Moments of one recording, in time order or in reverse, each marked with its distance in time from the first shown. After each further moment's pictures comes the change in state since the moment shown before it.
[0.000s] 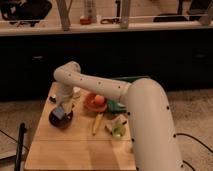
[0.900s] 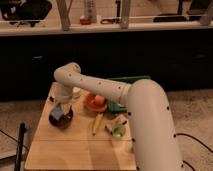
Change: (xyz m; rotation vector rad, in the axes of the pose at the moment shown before) arm -0.008 0.007 0.003 -0.008 -0.052 -0.030
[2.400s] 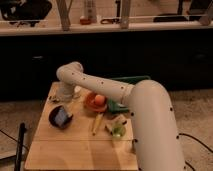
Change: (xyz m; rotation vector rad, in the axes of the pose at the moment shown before) arm 0.001 0.000 -0.008 0.011 -0.027 -0.022
